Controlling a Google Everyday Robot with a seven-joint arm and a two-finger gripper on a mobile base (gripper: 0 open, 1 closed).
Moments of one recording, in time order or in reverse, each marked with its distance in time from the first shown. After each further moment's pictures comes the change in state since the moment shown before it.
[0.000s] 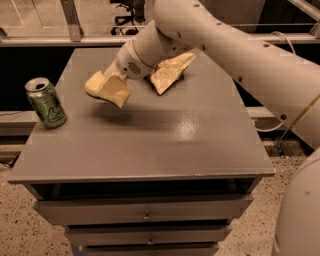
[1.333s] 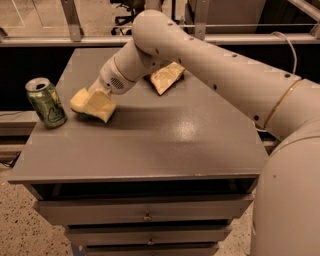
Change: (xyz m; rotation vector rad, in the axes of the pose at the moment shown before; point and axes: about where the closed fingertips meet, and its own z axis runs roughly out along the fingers) arm 0.001 0.024 0.058 -0.099 0.004 0.013
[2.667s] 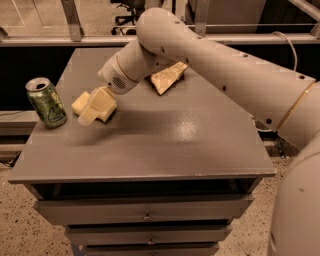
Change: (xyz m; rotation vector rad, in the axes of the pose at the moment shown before) arm -0.005 0.012 -0.014 0.002 -0.032 0.000
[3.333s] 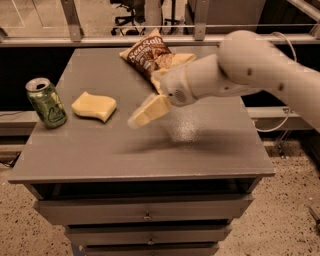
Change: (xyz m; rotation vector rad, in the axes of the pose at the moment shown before) arm 0.074 0.013 -0.115 0.196 -0.156 0.111
